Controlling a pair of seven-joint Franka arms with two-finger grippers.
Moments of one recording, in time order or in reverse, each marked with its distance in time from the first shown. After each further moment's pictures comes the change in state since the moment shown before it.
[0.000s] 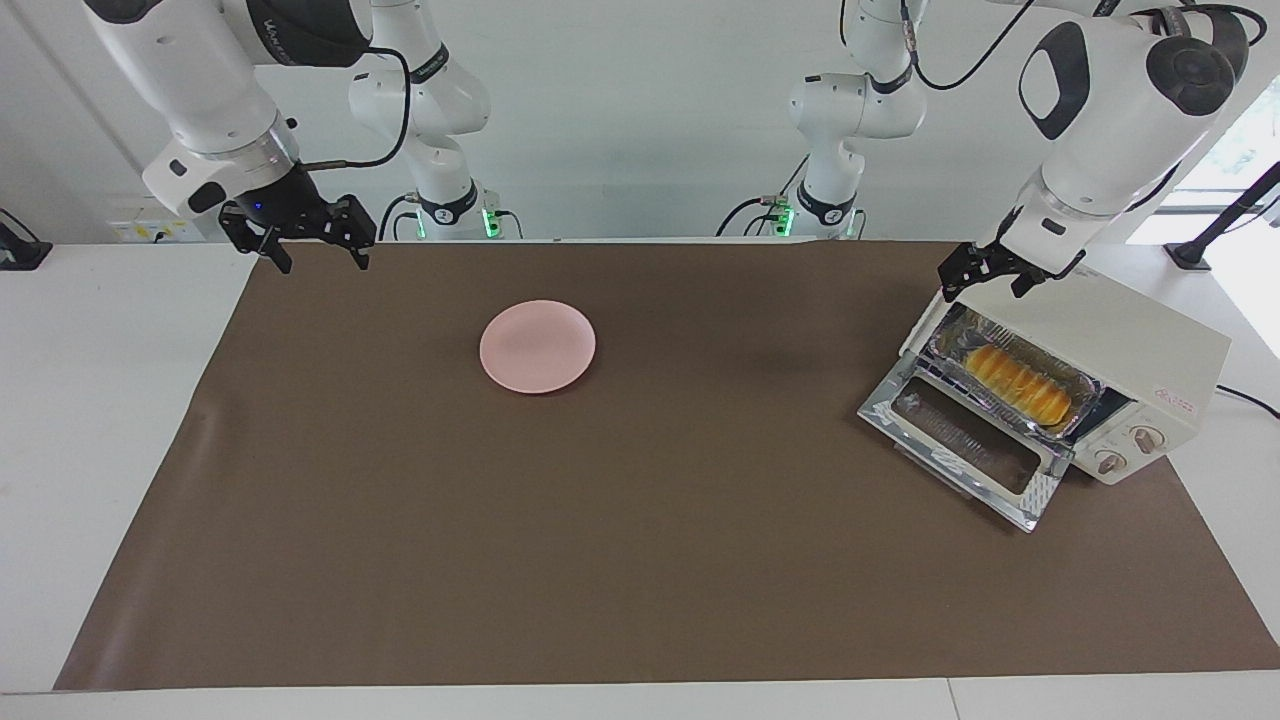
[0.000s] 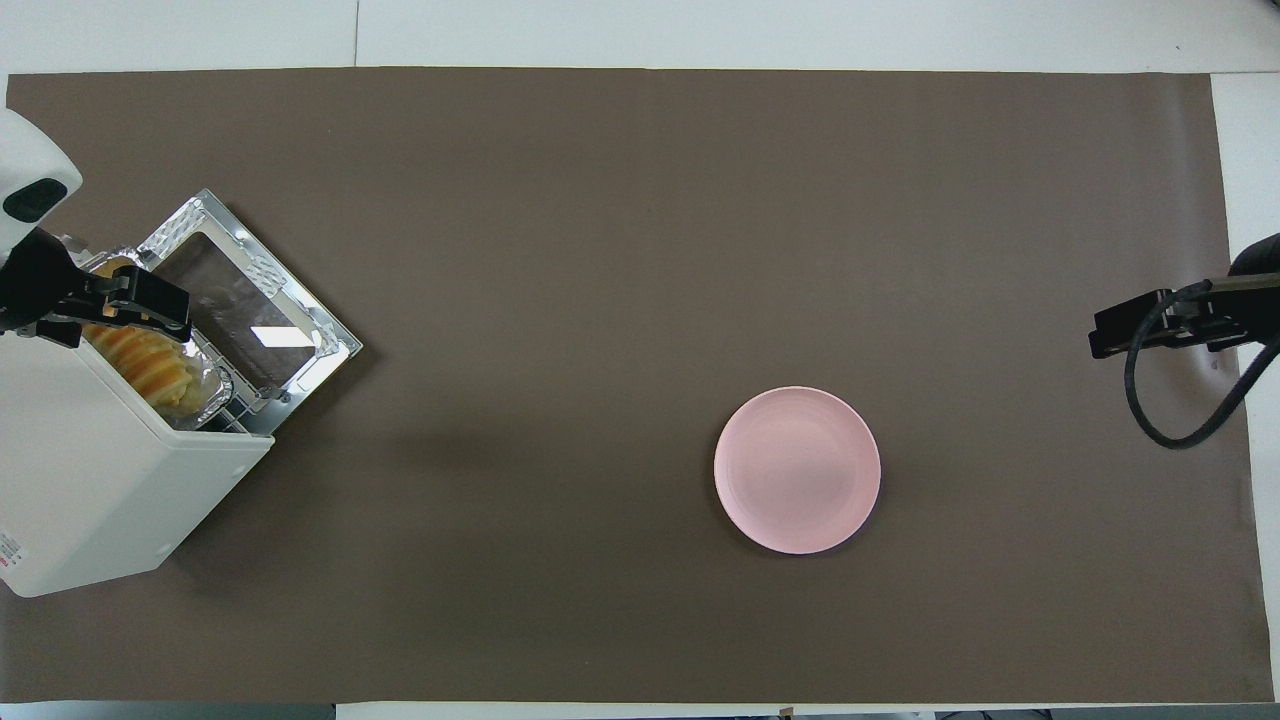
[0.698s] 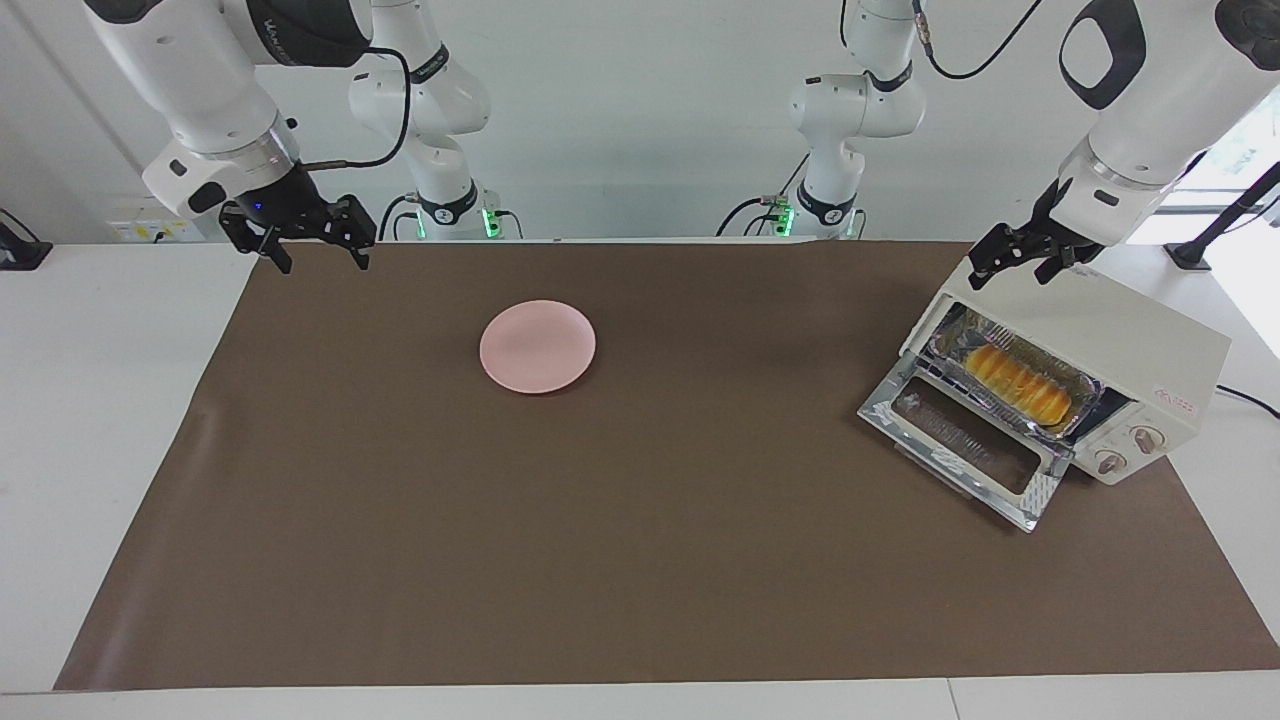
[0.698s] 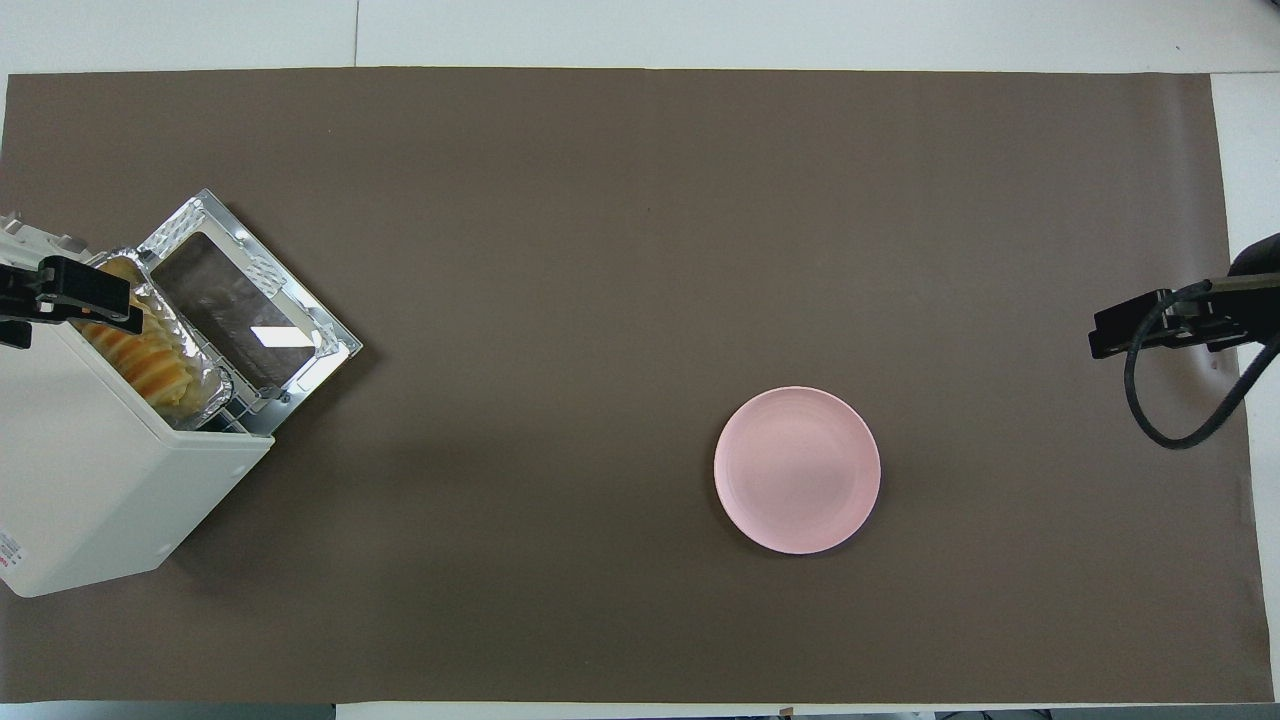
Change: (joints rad) left arm 0.052 -0.031 0.004 0.015 -0.034 0.001 -0.001; right arm 0.000 0.000 0.000 0.000 0.000 0.000 0.000
